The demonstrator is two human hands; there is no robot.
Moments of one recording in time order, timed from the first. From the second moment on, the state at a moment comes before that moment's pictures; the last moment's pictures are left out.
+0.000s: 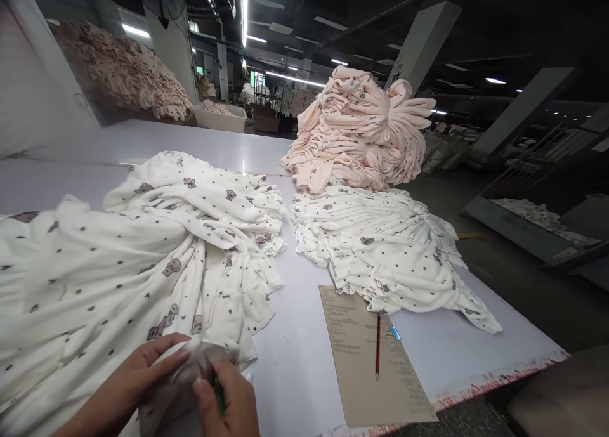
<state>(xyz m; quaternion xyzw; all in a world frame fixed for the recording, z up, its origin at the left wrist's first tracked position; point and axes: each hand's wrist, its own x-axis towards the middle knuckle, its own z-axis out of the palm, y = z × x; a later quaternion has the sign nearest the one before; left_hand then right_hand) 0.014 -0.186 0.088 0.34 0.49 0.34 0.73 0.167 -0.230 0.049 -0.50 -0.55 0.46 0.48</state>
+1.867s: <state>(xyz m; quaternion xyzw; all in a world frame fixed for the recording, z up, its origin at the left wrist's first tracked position) -0.080 -0.142 0.109 0.64 0.62 0.31 0.33 0.169 -0.177 -0.079 -0.65 -0.49 0.37 0.46</state>
